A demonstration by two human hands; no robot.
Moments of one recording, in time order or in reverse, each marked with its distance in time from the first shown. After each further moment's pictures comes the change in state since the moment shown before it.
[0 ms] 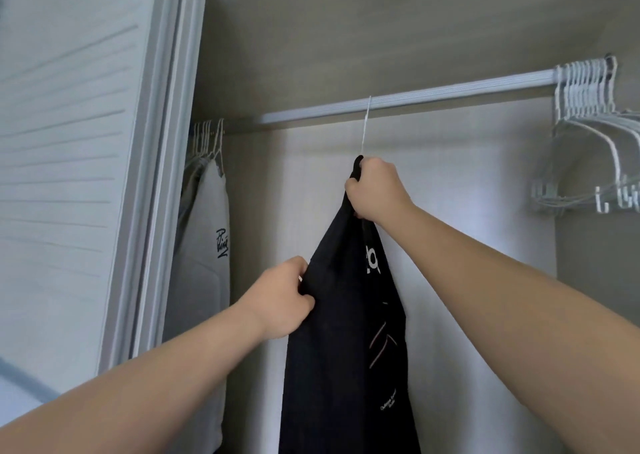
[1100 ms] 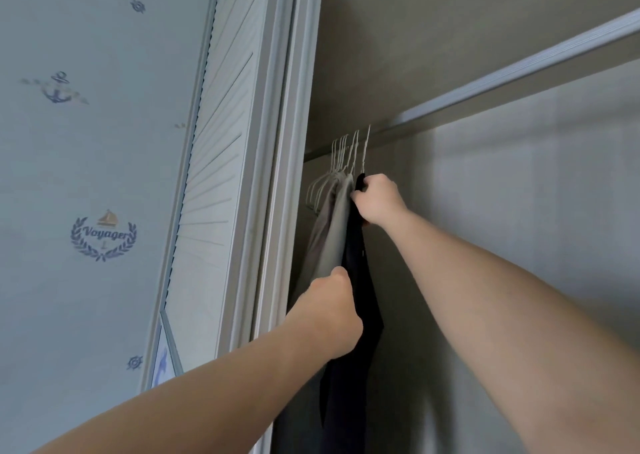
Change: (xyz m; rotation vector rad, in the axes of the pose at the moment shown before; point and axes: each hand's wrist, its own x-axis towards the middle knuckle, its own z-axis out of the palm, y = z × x) left_hand 0.028 -0.068 -0.049 0.332 0.186 -0.461; right_hand 0.106 -0.092 0.237 0.497 -0.279 -0.153
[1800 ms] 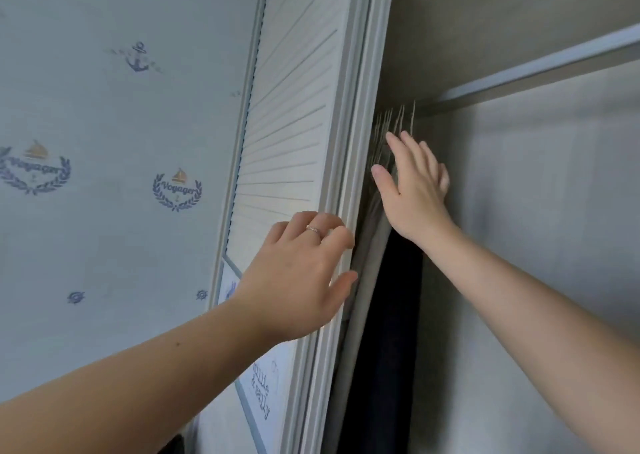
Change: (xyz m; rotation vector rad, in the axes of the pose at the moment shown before) left_hand -0.140 -0.067 -0.075 0.506 0.398 0.426; right_hand -0.163 -0.072 -0.022 -0.159 0.111 -0.330
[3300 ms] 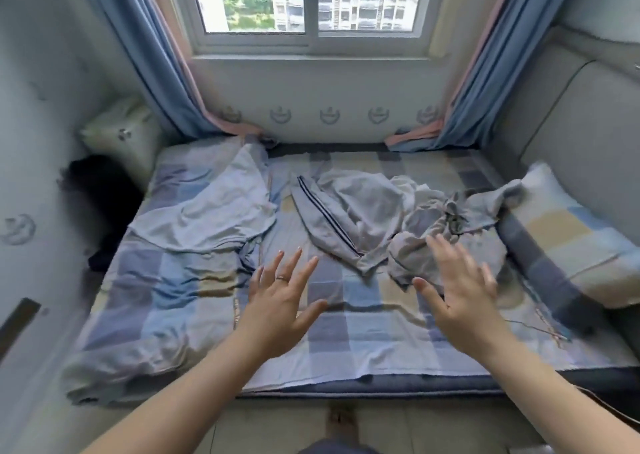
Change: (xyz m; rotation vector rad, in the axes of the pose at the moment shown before) left_hand -0.908 0.128 -0.599 0.896 -0.353 -2.140; right_hand -0.643 -0.959 -0.033 1.247 -1.222 -1.217
